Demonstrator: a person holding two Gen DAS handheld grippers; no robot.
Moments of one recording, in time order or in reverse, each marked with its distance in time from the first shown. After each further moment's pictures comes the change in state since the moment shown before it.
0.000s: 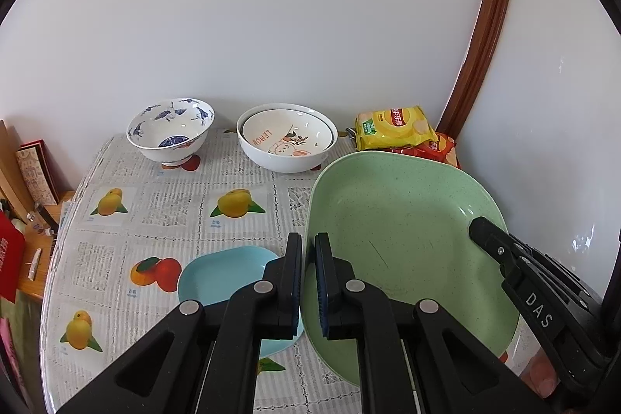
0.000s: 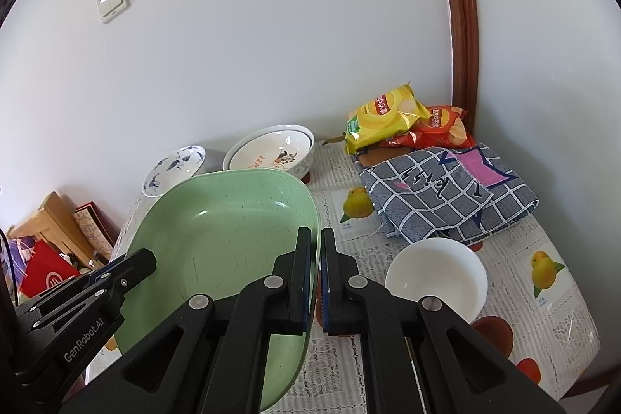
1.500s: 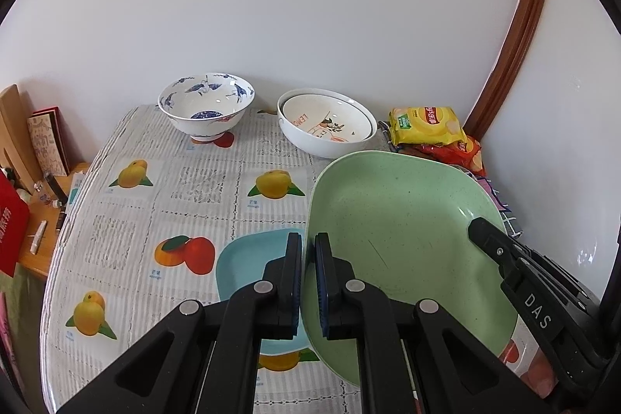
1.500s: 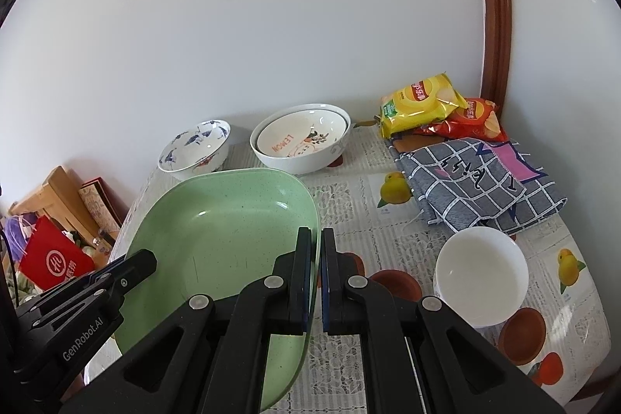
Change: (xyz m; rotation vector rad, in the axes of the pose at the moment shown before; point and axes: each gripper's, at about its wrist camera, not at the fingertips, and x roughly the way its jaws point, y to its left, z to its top) left arm 0.006 0.057 -0.013 -0.085 0.040 0.023; right arm 0.026 0.048 -0.014 -0.061 0.053 0.026
